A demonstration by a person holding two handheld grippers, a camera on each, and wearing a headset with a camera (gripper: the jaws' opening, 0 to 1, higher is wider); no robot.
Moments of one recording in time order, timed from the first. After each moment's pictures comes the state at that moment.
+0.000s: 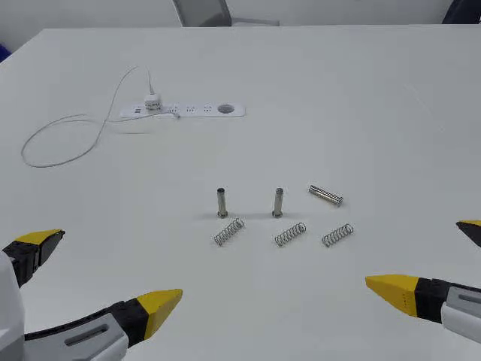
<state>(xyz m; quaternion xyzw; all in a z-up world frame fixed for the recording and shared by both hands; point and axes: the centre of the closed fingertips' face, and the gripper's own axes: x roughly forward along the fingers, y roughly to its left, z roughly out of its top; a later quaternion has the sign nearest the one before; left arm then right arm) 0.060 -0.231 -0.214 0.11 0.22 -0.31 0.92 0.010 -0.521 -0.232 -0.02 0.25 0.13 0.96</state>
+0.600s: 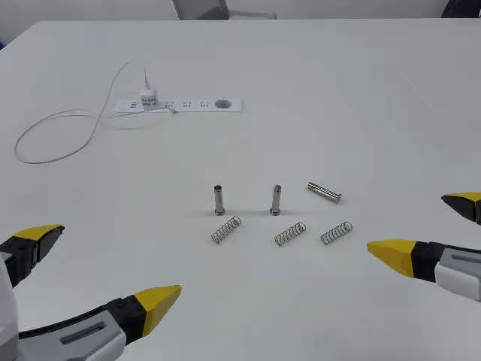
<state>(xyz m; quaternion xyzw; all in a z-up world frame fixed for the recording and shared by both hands) 0.065 -0.235 -0.213 0.11 0.21 -0.32 0.92 0.045 -0.530 -0.222 -0.05 0.25 0.15 0.95</state>
